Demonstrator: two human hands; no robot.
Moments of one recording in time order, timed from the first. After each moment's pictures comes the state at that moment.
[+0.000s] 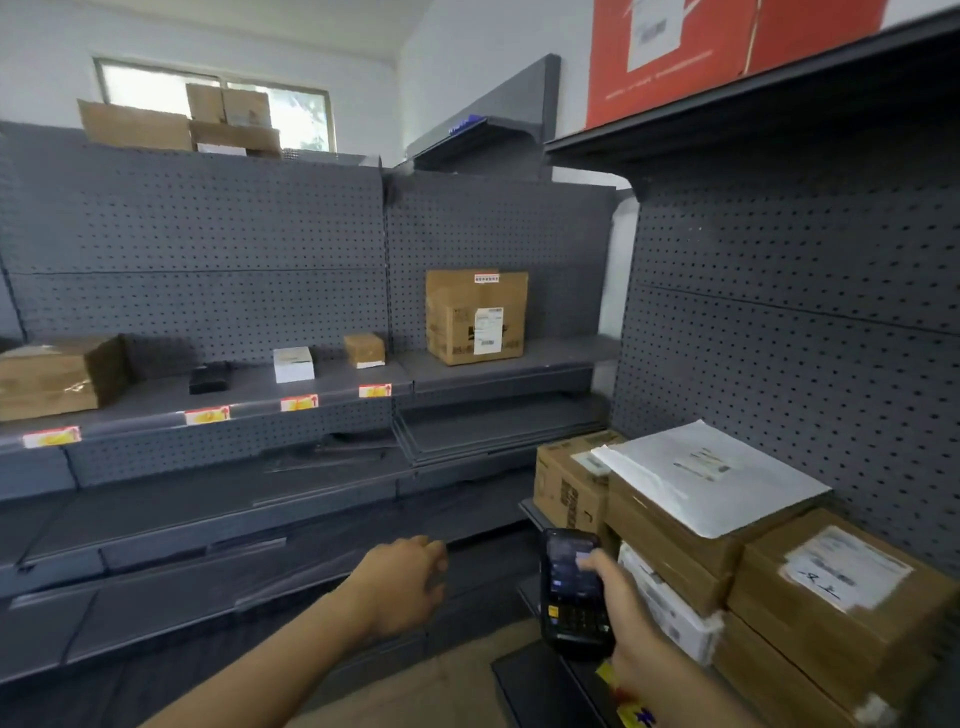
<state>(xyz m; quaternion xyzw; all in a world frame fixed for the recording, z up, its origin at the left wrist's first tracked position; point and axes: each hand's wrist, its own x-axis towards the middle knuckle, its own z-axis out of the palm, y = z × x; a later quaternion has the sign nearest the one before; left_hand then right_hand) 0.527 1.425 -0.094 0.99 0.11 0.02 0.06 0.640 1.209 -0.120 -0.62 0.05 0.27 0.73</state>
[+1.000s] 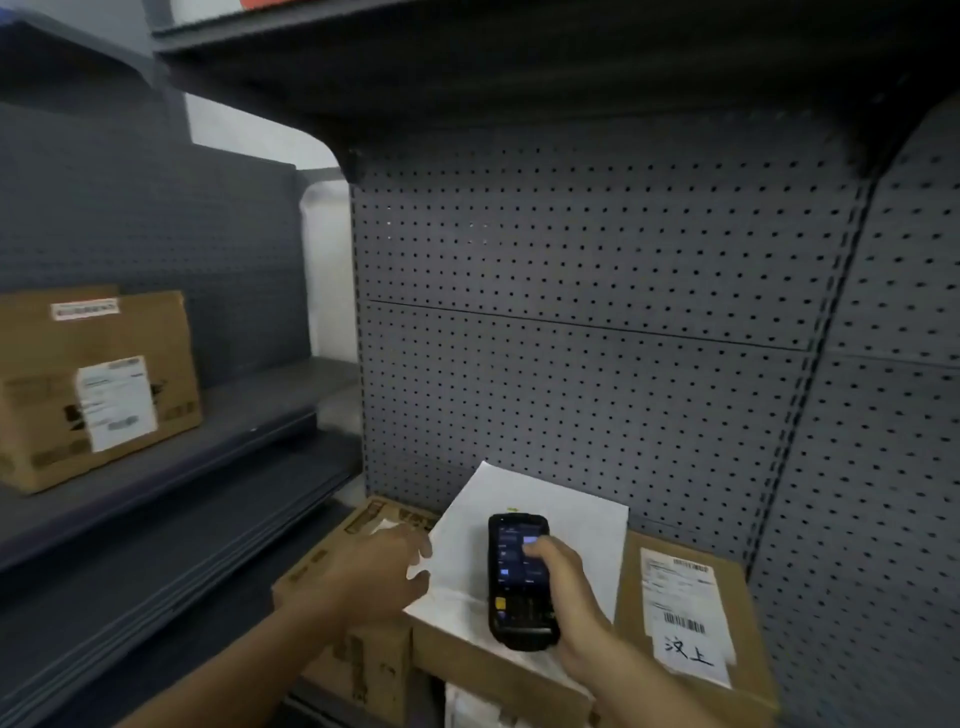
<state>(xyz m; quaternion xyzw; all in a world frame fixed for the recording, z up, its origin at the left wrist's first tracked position) 0.964 1.406 -0.081 0.96 -0.24 0.01 0.14 0.902 1.198 -0.088 -0.60 0.18 0.00 0.78</state>
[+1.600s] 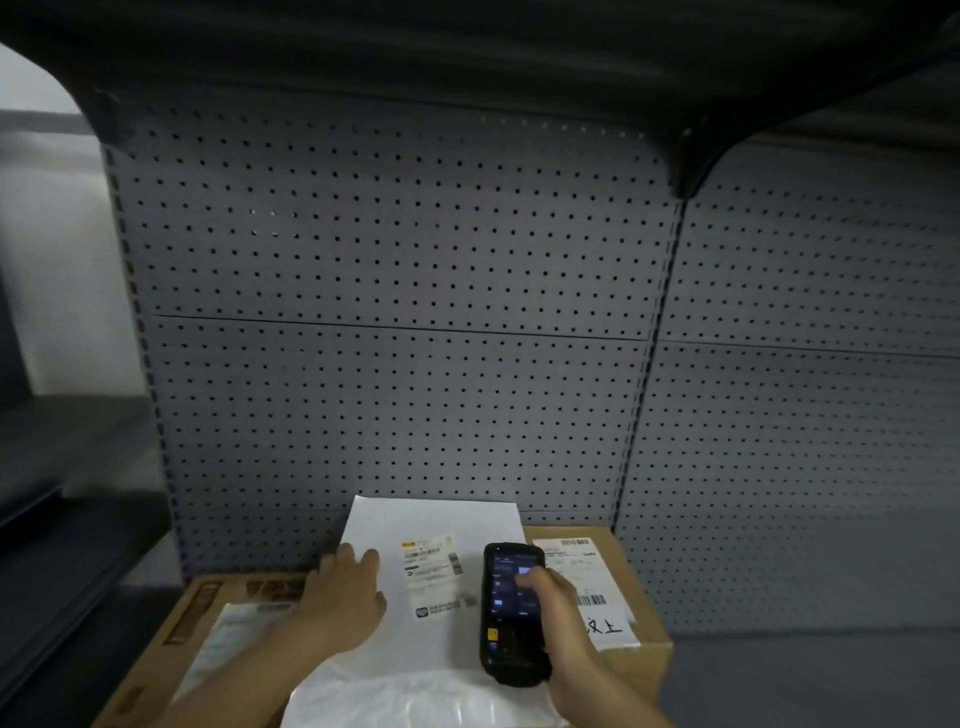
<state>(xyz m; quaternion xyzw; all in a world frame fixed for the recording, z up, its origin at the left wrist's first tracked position) 1.073 1.334 -0.115 0.95 -0.31 -0.04 0.08 0.903 1.184 -0.100 -0.51 0.38 -0.17 0.75</state>
